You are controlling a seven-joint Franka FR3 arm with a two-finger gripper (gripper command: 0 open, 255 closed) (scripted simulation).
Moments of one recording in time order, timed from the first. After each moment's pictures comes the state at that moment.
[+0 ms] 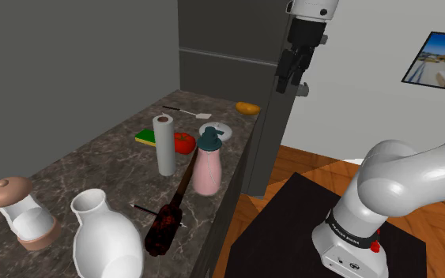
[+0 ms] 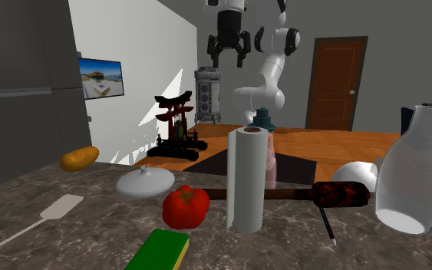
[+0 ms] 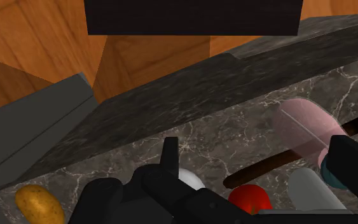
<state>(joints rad) 0.00 -0.83 0.07 -2.30 0.04 1.52 0.02</state>
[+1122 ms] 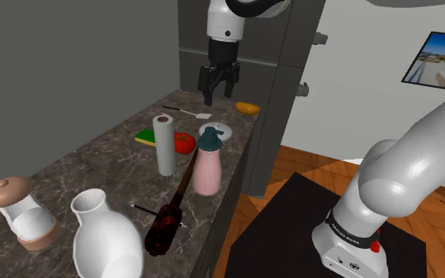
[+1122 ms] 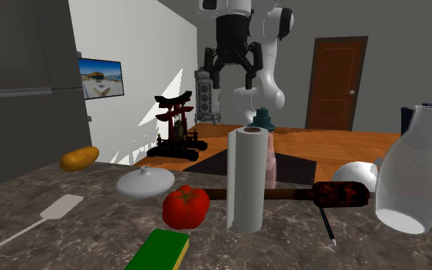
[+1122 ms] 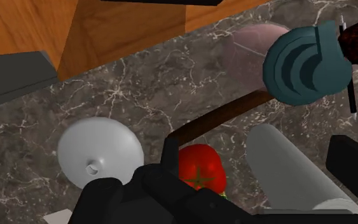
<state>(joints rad) 0.03 -0.31 0.23 -2.05 0.09 1.76 0.17</state>
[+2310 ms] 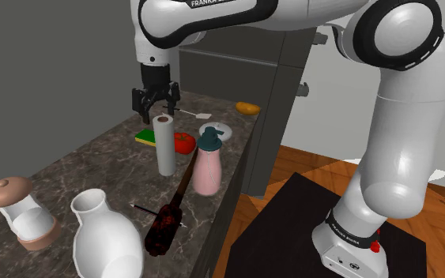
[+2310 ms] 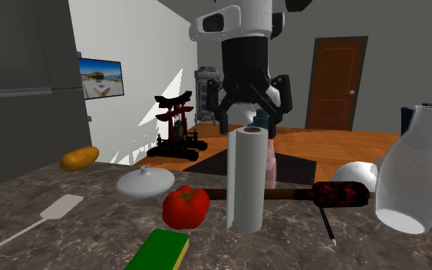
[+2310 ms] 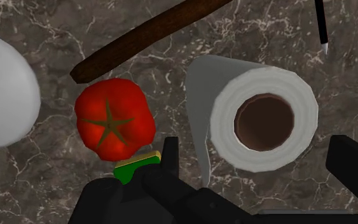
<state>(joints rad) 0.11 0.27 0.33 -1.58 -0.02 1.81 0.34</state>
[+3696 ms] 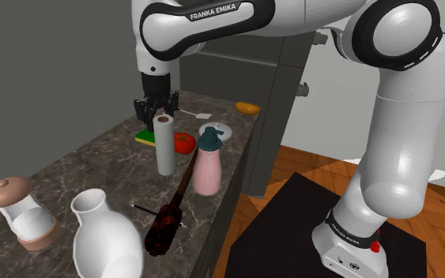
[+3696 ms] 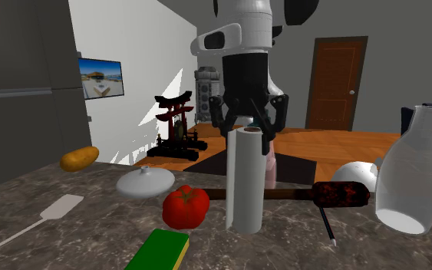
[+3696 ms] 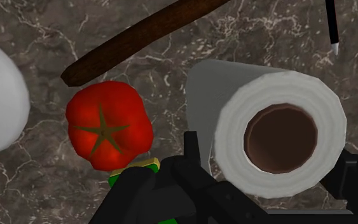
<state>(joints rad) 0.11 0.27 0.33 -1.63 -0.03 1.87 0.34</state>
